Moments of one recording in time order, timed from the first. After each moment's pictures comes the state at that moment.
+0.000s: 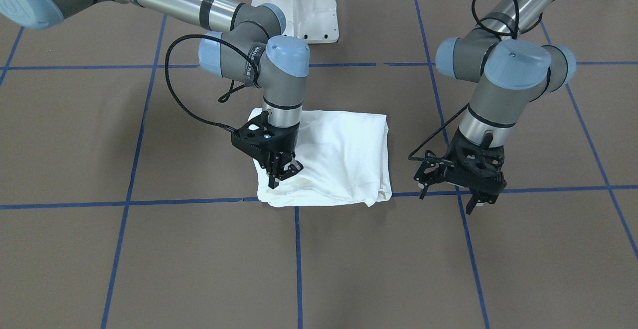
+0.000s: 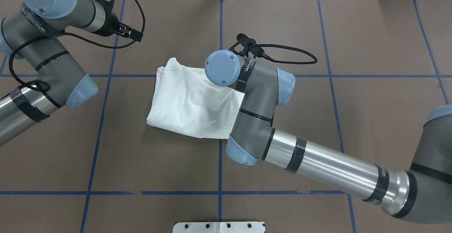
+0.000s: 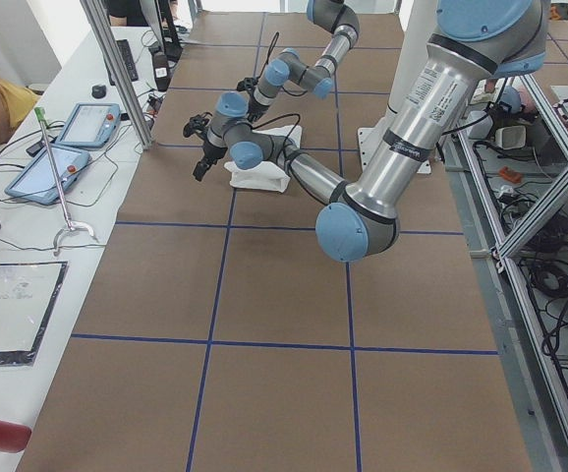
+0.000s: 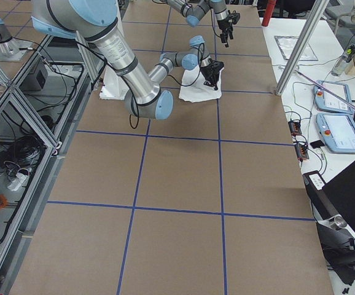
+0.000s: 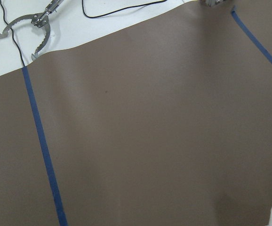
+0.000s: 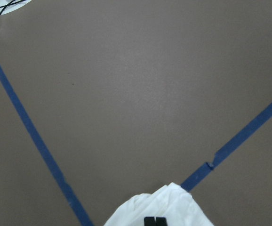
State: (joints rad) left arm -0.90 -2.11 -1.52 -2.04 -1.86 -0.60; right arm 0.52 -0.69 1.31 -1.50 1.43 1.91
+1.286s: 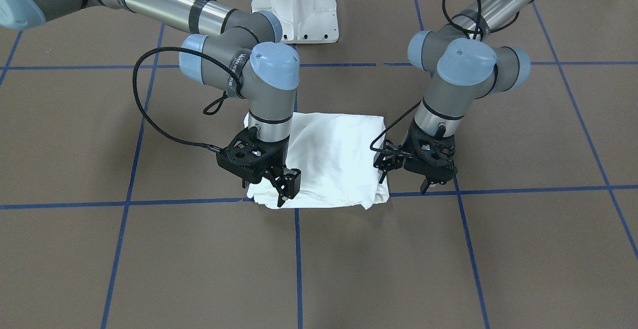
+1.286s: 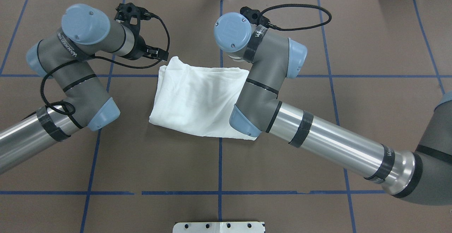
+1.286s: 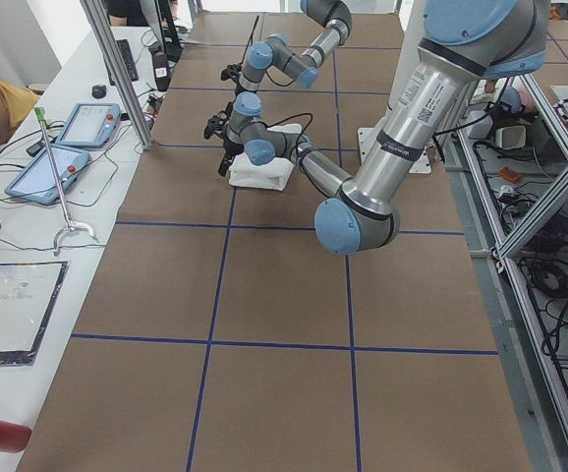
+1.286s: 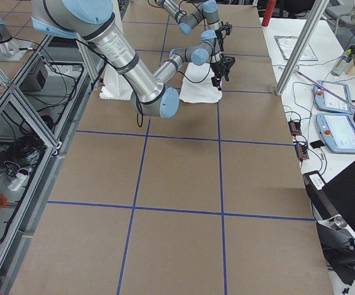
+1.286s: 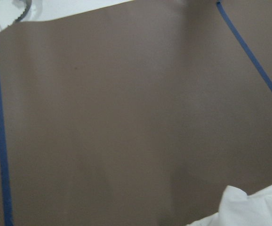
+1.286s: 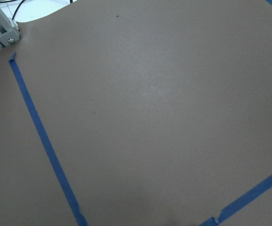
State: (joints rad) left arm -0.76 -2.16 -1.50 -2.04 -1.85 -0.89; right arm 0.64 -0.67 1.34 -1.51 1.58 1.66
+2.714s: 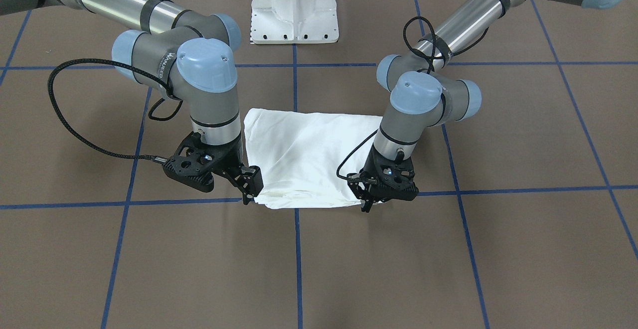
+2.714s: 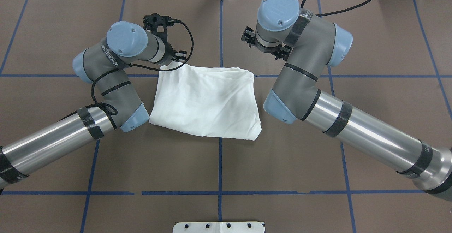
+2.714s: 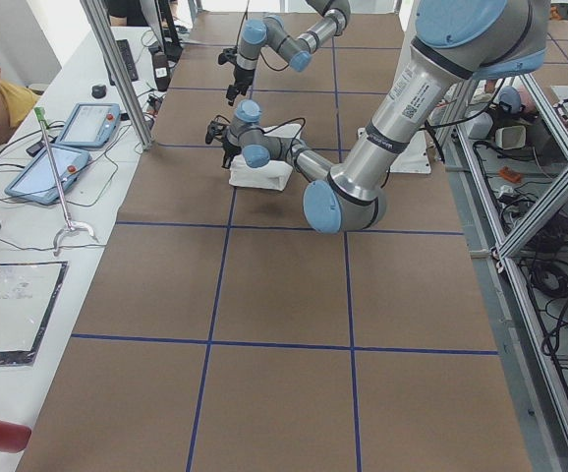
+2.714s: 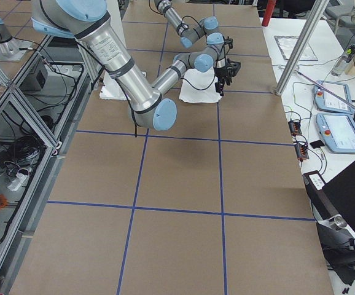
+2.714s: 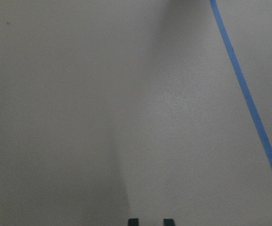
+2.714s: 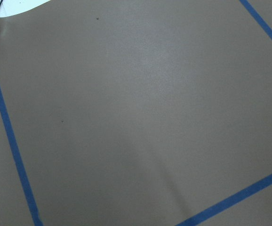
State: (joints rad) left arm -0.70 -2.28 -1.26 -2.21 -1.76 -1.05; right arm 0.71 -0.79 1.46 -1.50 1.72 1.53
